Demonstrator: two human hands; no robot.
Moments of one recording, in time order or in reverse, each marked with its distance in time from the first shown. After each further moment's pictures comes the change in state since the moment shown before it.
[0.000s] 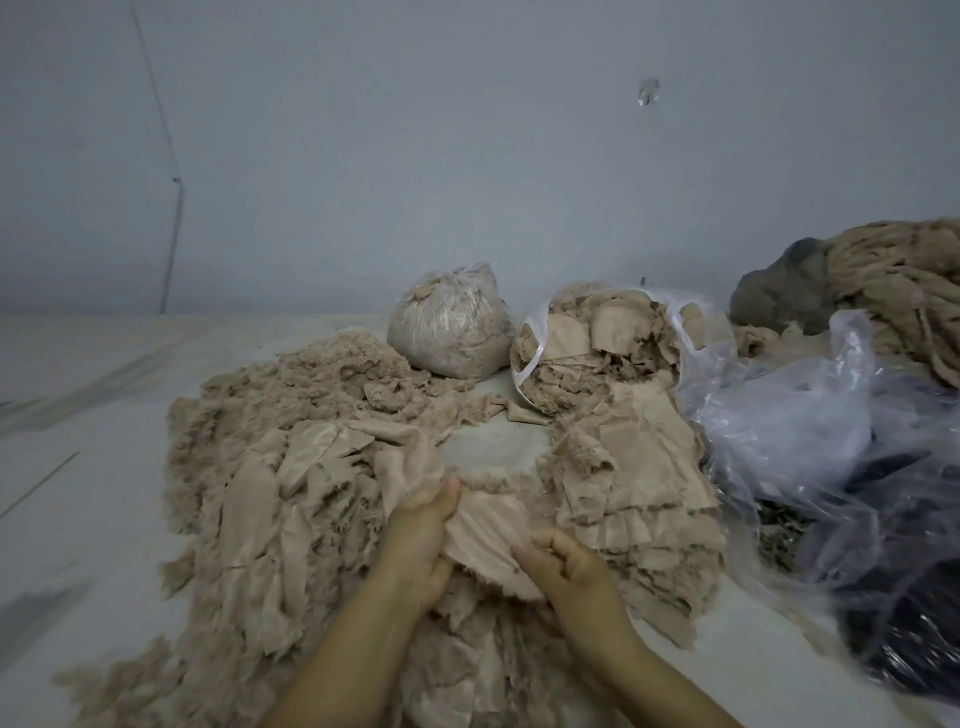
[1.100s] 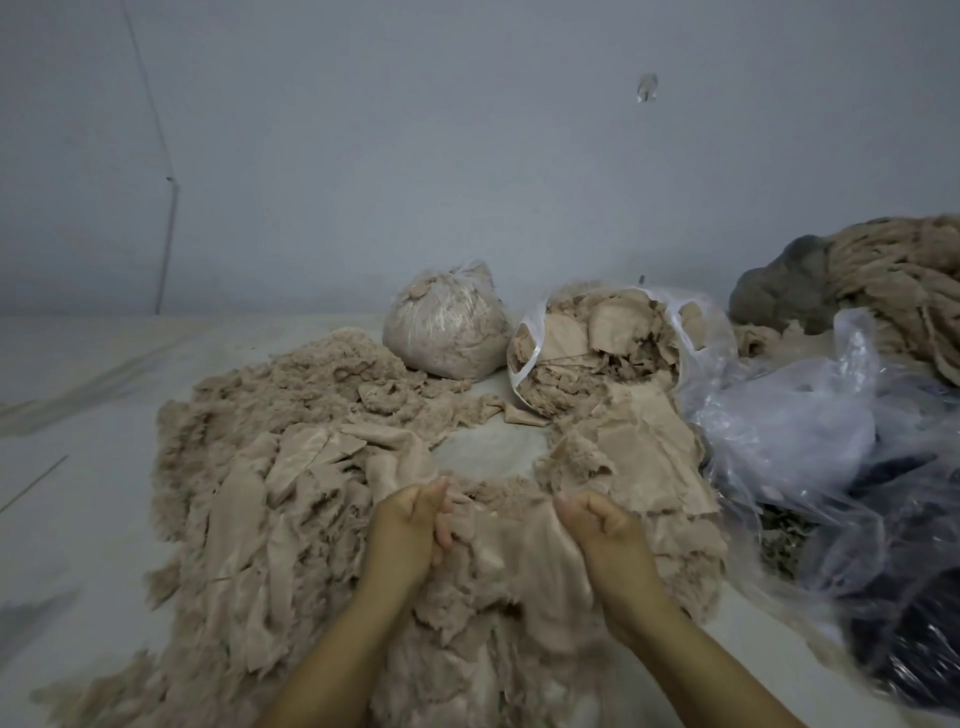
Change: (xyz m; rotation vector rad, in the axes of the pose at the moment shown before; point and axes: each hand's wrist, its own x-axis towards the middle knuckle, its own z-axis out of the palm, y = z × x) left_hand 0.018 -0.006 -0.019 0.615 0.043 0.446; right_hand 0.026 -0.028 -0.022 -0.078 0.233 -0.085
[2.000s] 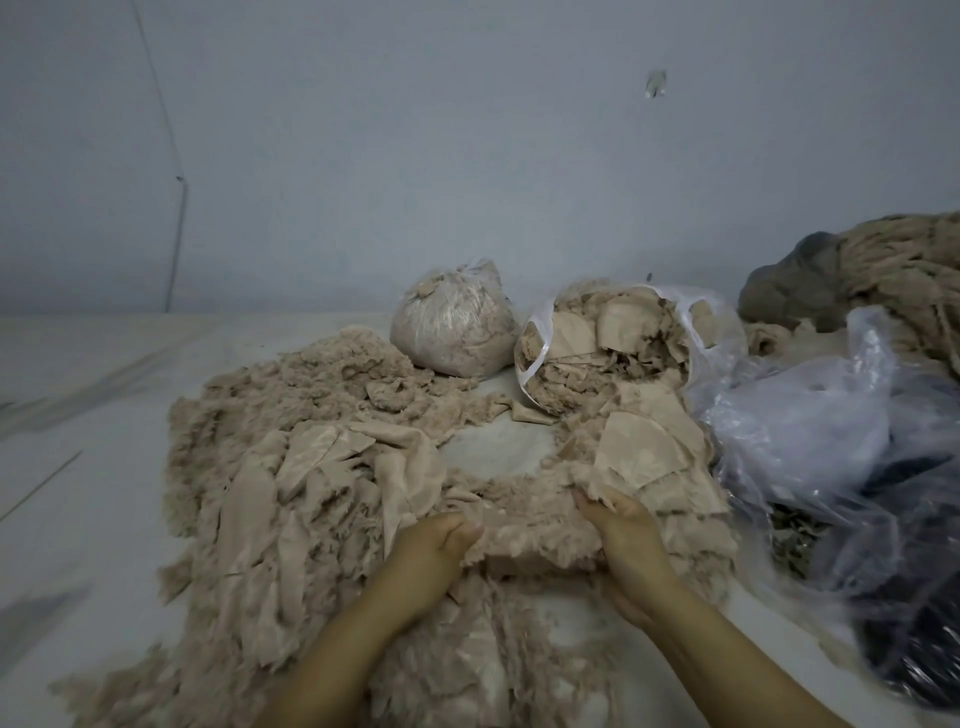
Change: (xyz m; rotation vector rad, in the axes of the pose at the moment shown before) left_hand 0.002 -0.012 -0.013 0.691 -0.409 0.197; right_hand 0.019 0.008 -0.003 0.246 -0.043 0.187
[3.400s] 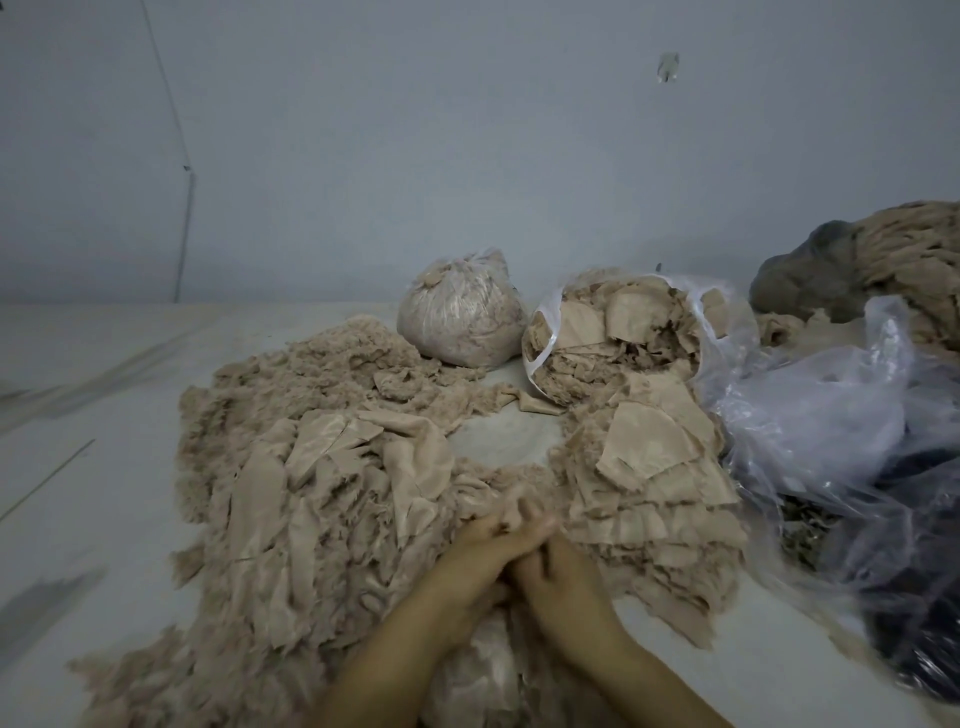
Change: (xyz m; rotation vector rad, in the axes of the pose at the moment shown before) left_hand -0.013 0.043 0.026 -1.007 -0.149 -0.384; right_hand -0.039 0.038 0.030 -0.780 -0.192 -0.290
